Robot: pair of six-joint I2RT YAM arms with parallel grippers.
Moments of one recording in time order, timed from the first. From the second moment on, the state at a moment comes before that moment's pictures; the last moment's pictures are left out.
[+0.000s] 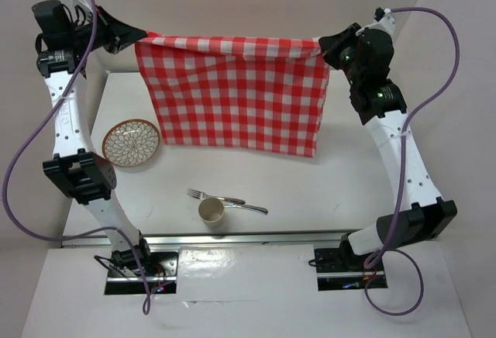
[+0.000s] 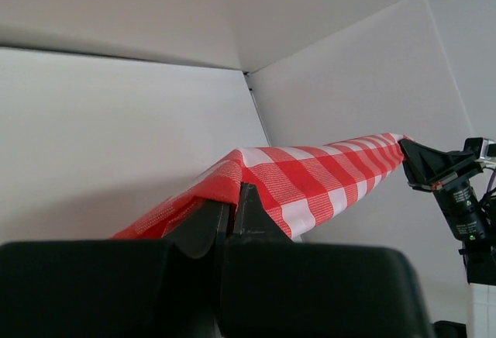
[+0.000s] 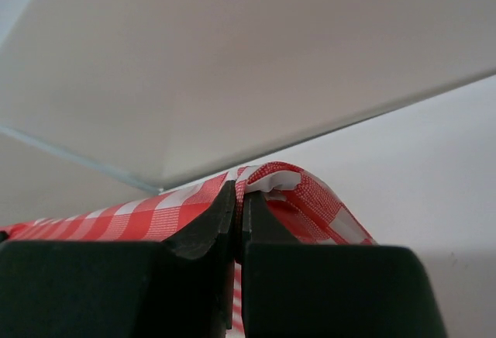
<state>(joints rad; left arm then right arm) 0.31 1.85 2.19 -0.53 0.97 -0.72 0.20 1.40 1.67 -0.32 0.10 0.67</state>
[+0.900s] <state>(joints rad) 0.30 1.63 1.22 -0.50 0.81 -0.58 0.14 1.15 0.79 -0.24 0.06 0.76</state>
